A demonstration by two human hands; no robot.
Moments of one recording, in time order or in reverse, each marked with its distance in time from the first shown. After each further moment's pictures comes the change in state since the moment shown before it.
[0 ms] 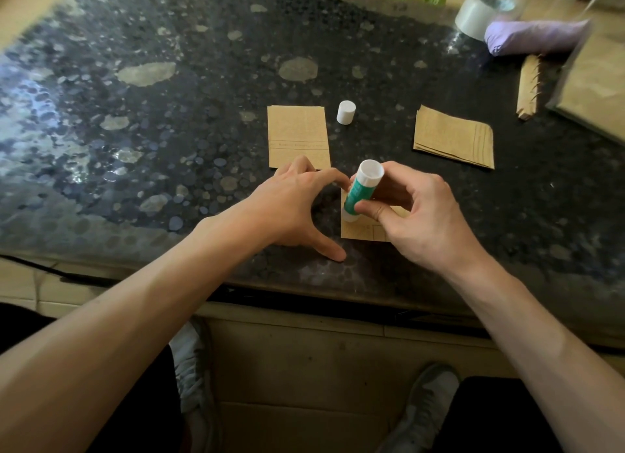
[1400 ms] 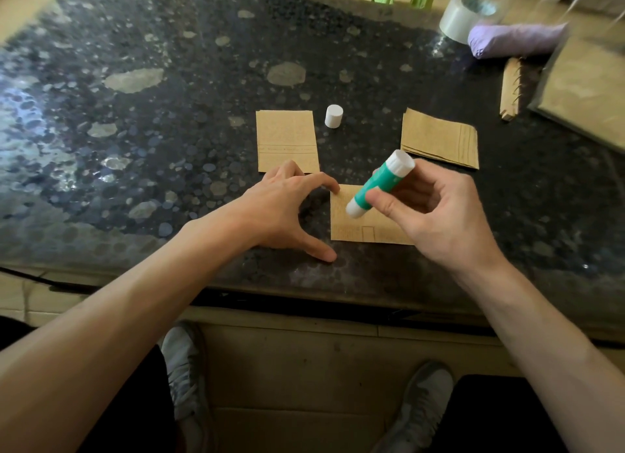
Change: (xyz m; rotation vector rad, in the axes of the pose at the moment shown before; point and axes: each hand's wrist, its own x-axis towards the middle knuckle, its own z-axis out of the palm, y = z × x) left_hand -0.001 -0.002 -0.003 -0.017 -0.029 0.016; right_hand -0.014 -0.001 -0.022 0.215 0.135 0.078
